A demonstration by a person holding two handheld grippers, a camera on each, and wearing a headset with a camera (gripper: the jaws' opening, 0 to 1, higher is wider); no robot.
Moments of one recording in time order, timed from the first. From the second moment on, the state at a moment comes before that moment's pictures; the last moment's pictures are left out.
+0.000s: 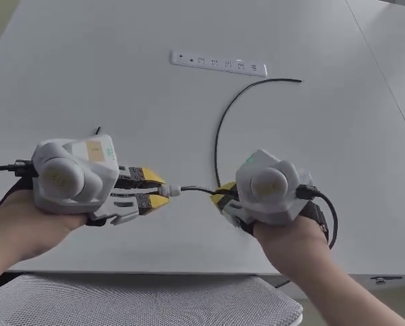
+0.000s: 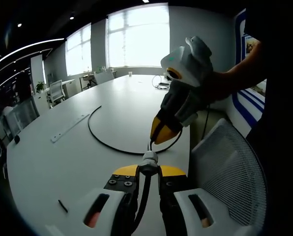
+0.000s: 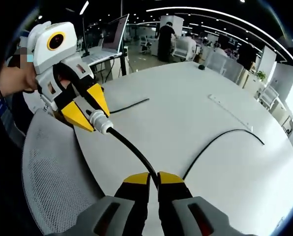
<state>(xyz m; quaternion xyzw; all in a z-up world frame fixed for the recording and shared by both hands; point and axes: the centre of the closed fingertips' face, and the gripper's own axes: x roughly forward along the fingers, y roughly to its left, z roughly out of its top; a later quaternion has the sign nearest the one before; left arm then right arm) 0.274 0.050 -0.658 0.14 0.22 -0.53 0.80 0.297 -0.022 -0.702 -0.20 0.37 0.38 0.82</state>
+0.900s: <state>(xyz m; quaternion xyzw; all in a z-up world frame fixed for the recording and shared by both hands) 0.280 0.060 -0.660 0.14 0.23 -0.52 0.81 0.284 0.020 -0.662 -0.24 0.28 0.46 0.81</state>
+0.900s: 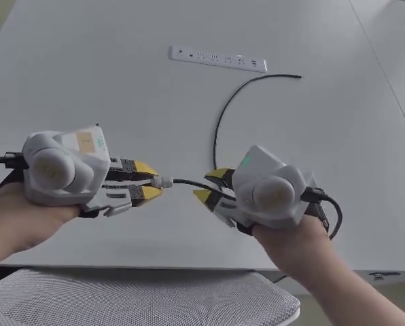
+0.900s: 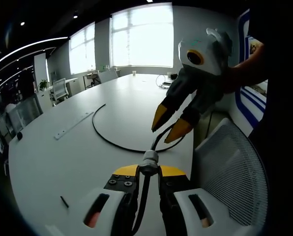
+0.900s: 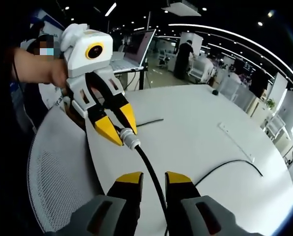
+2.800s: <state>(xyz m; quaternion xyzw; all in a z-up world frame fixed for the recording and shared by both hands) 0.287 0.062 -0.662 0.15 0.23 -0.52 0.81 0.306 -0.005 -0.699 -0.15 0.37 0.38 0.83</state>
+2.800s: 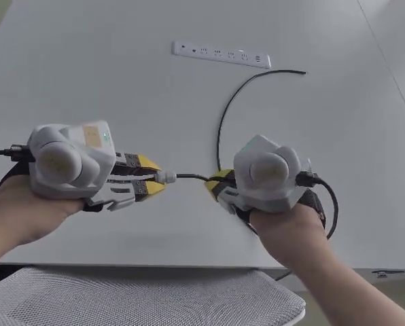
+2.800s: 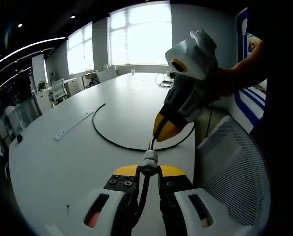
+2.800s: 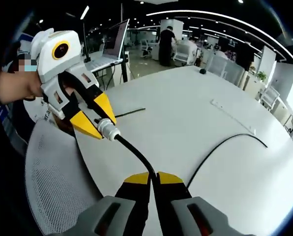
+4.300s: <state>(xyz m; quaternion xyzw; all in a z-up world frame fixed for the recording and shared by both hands) 0.283 0.060 -0.667 0.15 0.23 -0.53 0.80 0.286 0.047 -0.675 -0.36 0.27 0.50 0.74</state>
